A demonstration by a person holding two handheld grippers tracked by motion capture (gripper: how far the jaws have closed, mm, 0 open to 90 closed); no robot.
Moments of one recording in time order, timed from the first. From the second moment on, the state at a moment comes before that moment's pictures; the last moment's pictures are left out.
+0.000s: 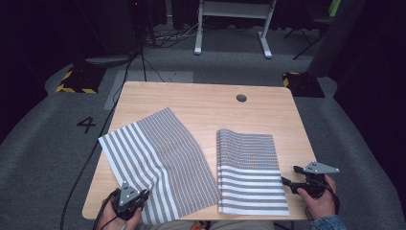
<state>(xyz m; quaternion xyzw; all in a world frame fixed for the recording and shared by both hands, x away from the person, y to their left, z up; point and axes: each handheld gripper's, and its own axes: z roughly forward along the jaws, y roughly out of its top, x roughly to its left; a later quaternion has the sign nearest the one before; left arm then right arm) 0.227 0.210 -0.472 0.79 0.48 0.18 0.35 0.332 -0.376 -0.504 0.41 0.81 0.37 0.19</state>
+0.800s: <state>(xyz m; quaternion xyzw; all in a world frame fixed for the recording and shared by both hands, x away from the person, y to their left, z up) 0.305 0.225 -0.426 0.83 0.39 0.18 0.36 0.332 -0.376 -0.503 0.41 0.82 0.37 0.19</state>
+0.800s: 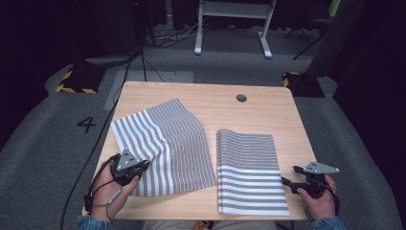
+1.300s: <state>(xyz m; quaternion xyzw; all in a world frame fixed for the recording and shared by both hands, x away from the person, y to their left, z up) 0.366 0.259 -0.456 0.83 0.40 0.15 0.35 0.332 -0.376 -0.503 0.41 0.81 0.37 0.19</state>
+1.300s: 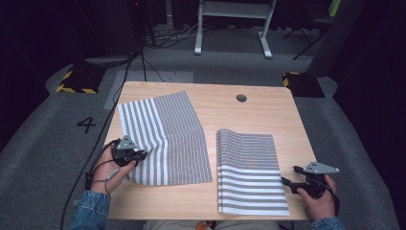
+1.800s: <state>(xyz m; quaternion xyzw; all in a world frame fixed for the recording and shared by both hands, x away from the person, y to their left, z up) 0.339 0.220 -0.444 0.79 0.46 0.20 0.35 0.331 -0.375 -0.504 0.41 0.81 0.37 0.19</state>
